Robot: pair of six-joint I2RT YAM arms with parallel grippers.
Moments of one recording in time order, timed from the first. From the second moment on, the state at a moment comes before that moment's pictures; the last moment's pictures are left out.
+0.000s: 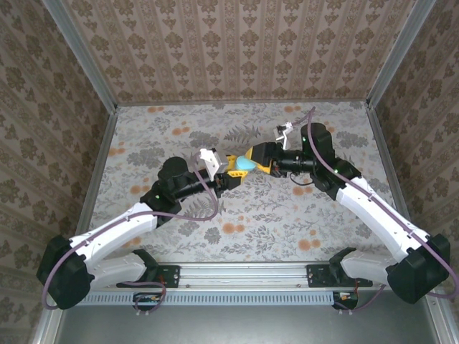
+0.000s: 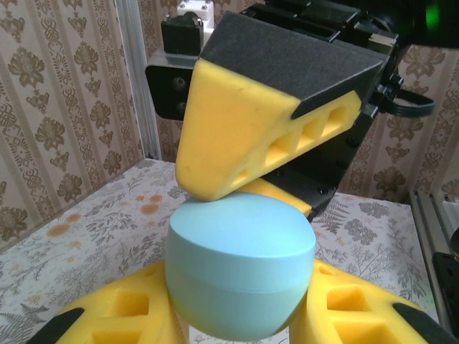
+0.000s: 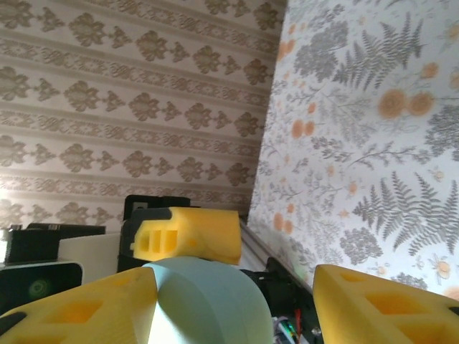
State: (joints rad) left arm -0.80 1.10 0.69 0.39 0.48 0.02; right arm 0.46 1.18 1.02 -0.19 -0.72 1.03
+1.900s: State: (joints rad) left arm -0.77 0.88 0.61 0.25 0.07 -0.06; right arm 0.39 1.19 0.55 -0.01 -0.39 1.12
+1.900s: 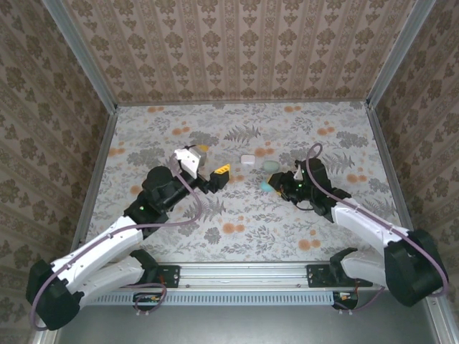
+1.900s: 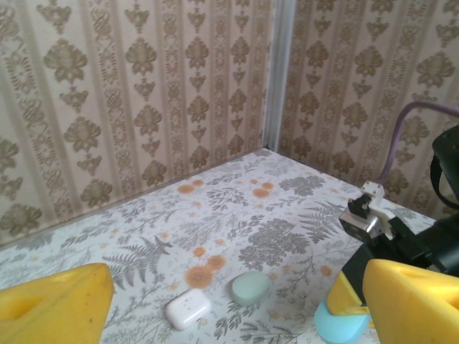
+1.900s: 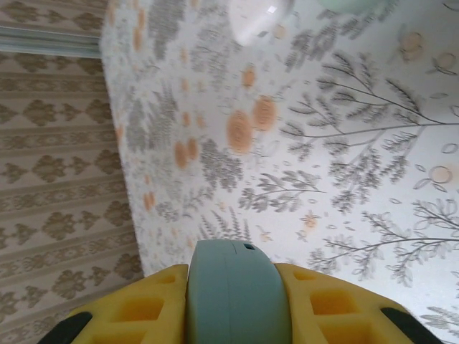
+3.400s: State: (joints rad) left arm -0.70 0.83 0.59 0.07 -0.03 -0.11; right arm 0.42 1.24 0.71 -0.22 0.03 0.74
